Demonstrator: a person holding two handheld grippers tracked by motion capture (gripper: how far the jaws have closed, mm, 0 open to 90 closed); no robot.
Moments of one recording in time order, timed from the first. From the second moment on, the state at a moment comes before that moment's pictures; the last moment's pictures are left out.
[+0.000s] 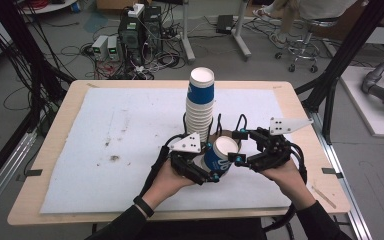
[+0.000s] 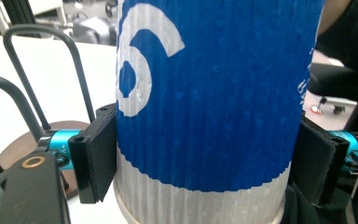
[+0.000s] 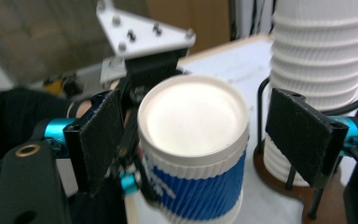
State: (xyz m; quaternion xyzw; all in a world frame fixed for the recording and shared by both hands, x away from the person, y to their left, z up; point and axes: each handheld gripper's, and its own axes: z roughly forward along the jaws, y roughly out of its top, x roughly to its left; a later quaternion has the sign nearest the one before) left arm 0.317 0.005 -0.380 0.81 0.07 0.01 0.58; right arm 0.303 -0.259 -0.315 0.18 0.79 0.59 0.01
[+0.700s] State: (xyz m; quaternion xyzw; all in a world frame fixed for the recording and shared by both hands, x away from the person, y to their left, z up) left arm 0.312 0.012 -0.374 0.77 0.07 0.03 0.63; right arm 0.306 -0.252 -0.326 0.17 0.80 0.57 -0.01
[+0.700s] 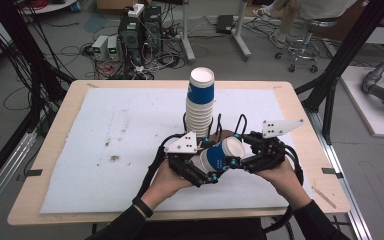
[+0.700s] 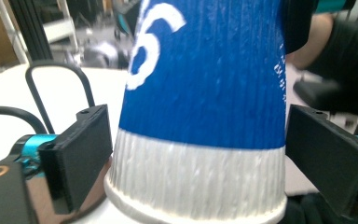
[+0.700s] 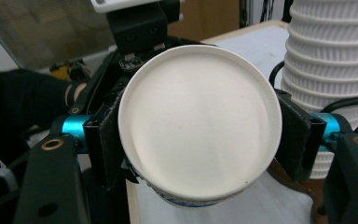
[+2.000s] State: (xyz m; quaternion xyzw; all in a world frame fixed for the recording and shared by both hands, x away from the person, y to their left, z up) left arm 0.318 0.020 -0.362 0.84 0.03 0.02 0.53; right arm 0.306 -0.244 -0.325 0.13 0.86 0.49 0.00
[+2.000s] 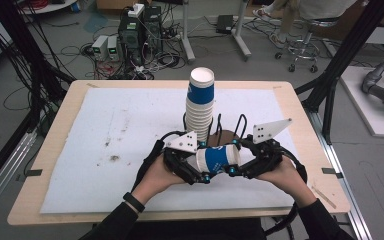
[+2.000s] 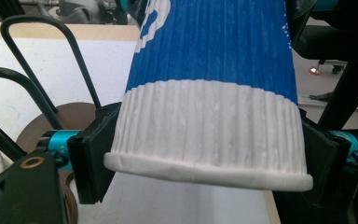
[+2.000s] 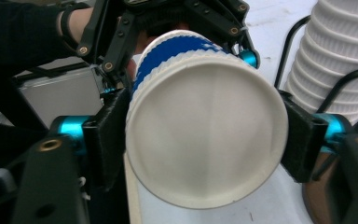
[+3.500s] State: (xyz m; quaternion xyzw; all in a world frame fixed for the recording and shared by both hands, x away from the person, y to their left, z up) left arm 0.316 0.034 -0.348 0.78 0.02 0.01 0.62; right arm 0.308 -0.244 -0.334 0.08 0.87 0.49 -0.01
